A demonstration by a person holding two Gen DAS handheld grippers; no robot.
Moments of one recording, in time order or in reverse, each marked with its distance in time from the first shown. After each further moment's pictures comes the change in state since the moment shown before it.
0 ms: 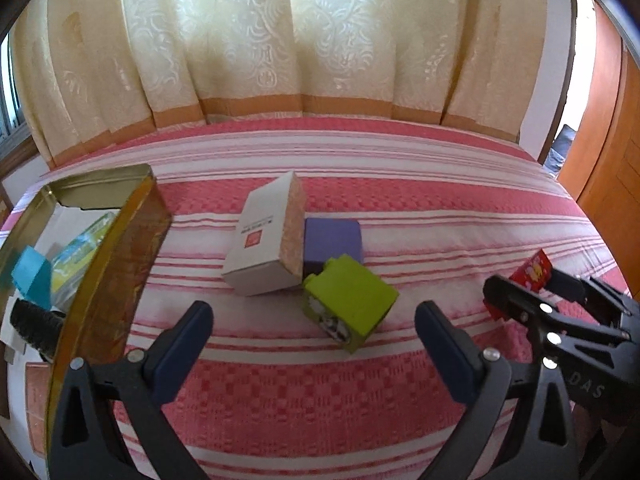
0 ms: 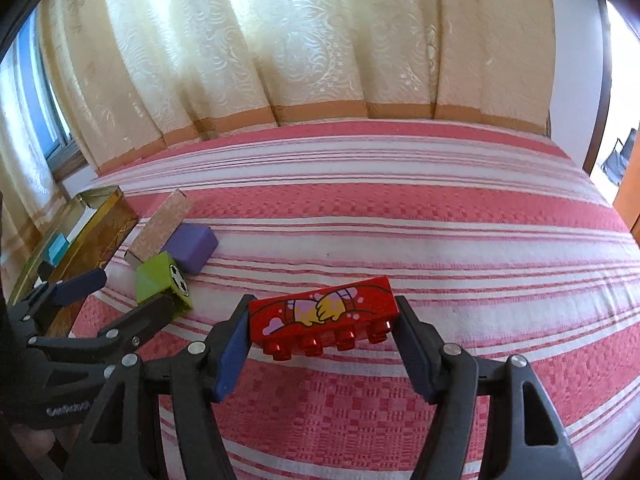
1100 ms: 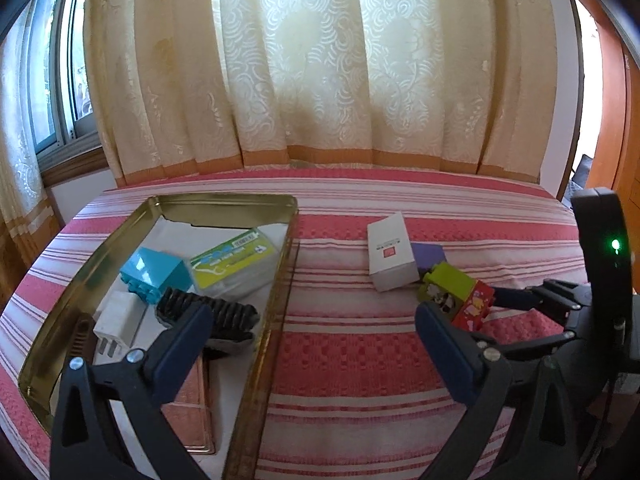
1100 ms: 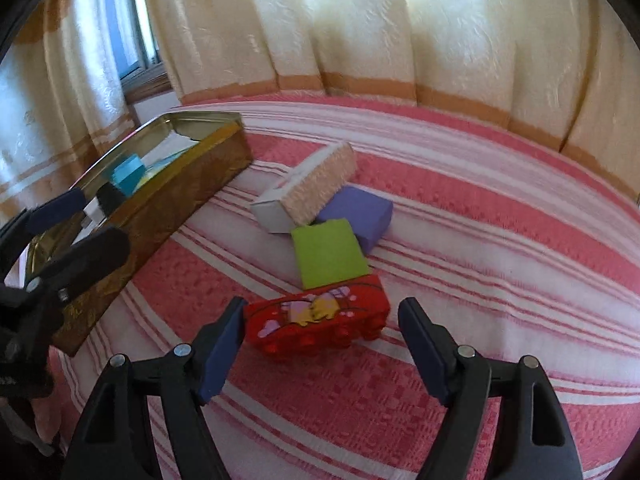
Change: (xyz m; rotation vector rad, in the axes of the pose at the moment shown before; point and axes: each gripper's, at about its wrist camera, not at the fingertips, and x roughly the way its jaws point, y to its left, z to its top) left arm -0.081 0.076 -0.024 -0.021 -0.186 0.108; right arm 0.026 0.101 -0.007 -0.265 0.098 0.200
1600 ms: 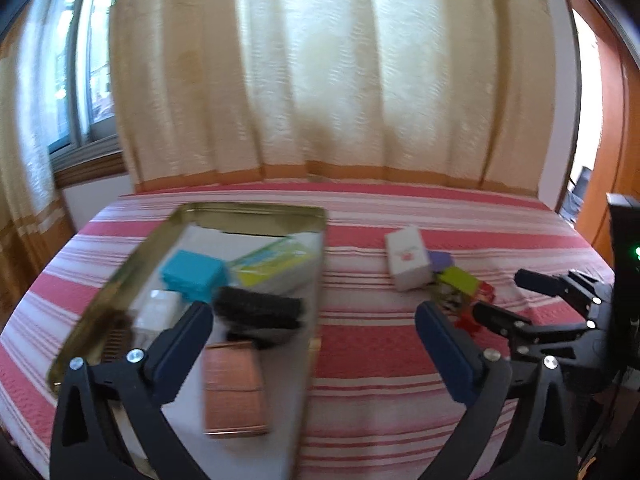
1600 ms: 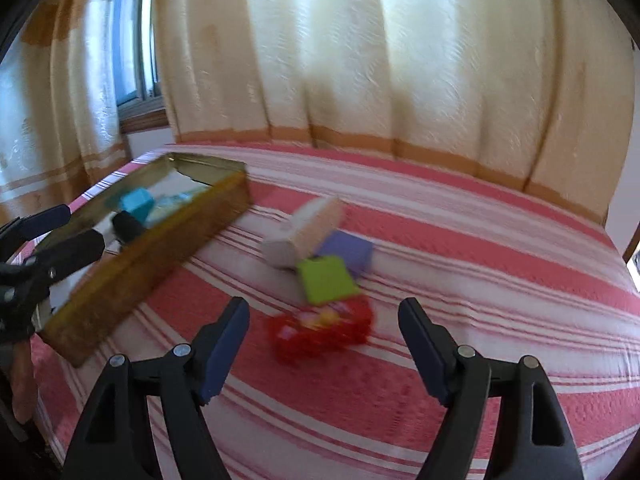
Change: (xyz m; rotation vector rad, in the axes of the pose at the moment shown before) left arm -0.028 0.026 -0.007 -0.009 -0.053 -0.006; right arm -0.042 0.012 -0.009 -0.026 -0.179 -0.107
